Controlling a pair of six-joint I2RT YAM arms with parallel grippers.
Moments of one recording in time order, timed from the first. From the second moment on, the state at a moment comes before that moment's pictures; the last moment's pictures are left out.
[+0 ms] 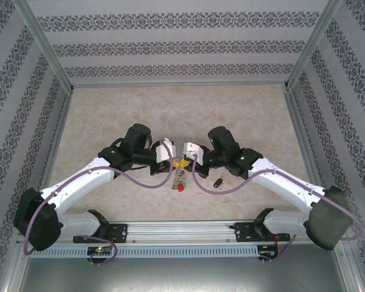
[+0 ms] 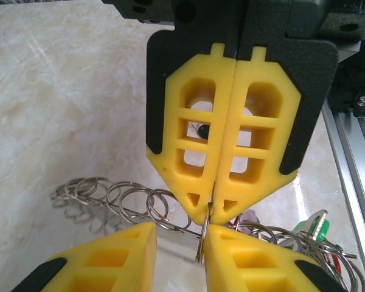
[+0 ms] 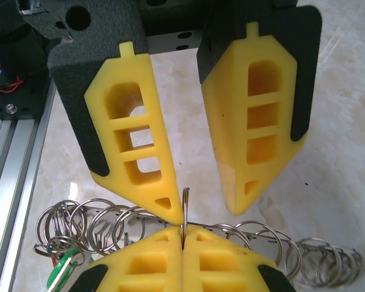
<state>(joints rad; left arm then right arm) -0.61 1.23 0.88 -0.34 0.61 0.59 0.70 1.21 0.85 -0.31 -0.59 -0.50</state>
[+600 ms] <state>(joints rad) -0.61 1.22 0.88 -0.40 0.61 0.62 0.70 1.21 0.85 -0.29 -0.59 -0.49</state>
